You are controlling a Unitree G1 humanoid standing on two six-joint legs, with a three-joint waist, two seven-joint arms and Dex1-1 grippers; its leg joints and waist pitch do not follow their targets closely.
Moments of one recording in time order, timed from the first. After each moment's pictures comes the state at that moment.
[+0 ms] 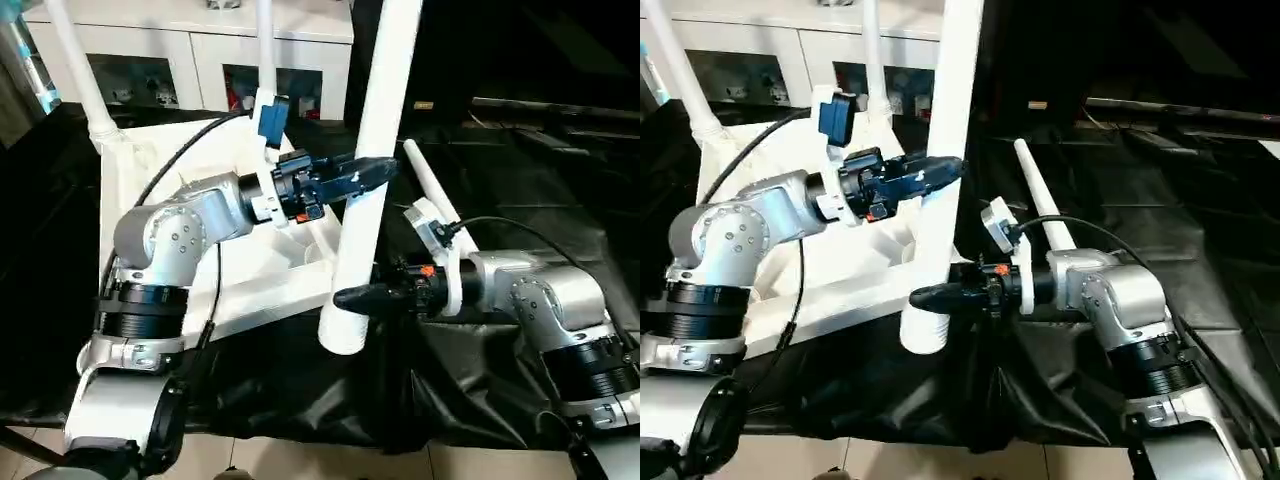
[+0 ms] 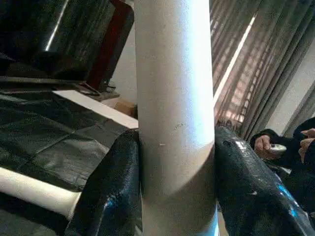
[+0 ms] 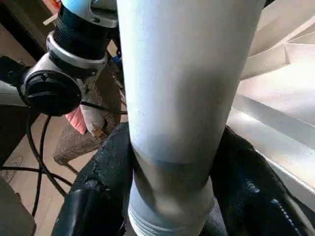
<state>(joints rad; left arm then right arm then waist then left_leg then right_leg) -0.80 0.21 0.07 0.19 -0.71 0.85 -0.95 -0.57 -0.42 0.17 0.16 0.54 0.82 1.30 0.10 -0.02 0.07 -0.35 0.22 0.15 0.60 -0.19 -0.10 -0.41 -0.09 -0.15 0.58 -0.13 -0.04</state>
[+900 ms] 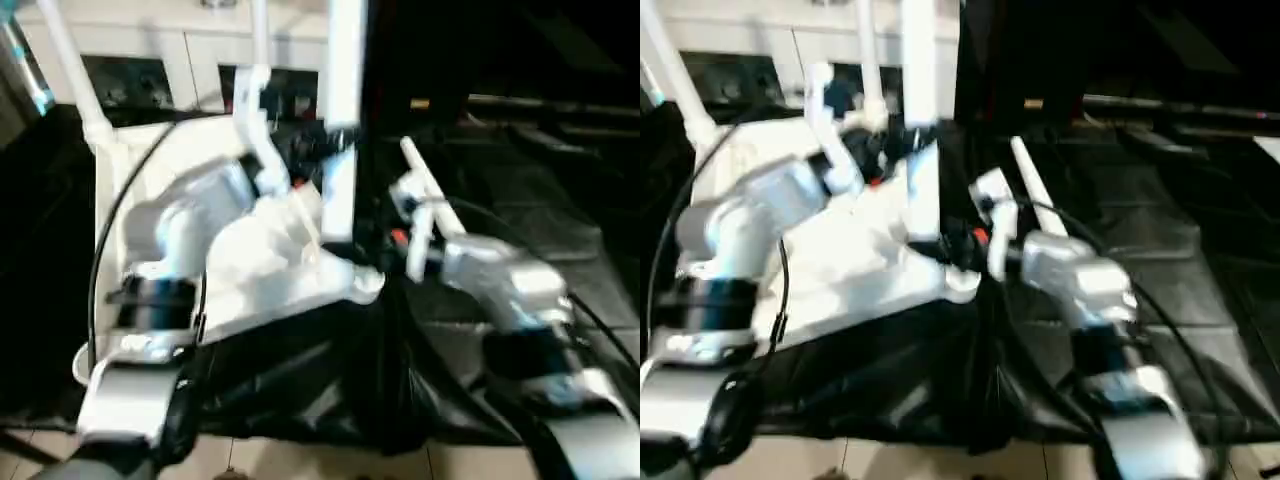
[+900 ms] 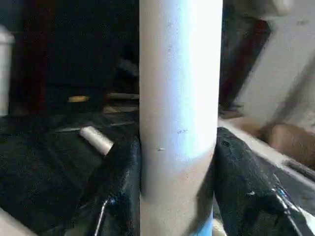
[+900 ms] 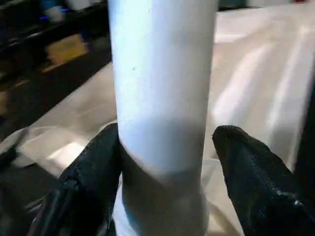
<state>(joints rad) -0.85 0.13 0.12 0.21 -0.47 0.69 -0.43 -0.67 -0.19 0.08 0.42 0.37 0.56 0.77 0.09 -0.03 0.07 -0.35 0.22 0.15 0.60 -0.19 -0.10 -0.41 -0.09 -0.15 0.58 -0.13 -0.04</state>
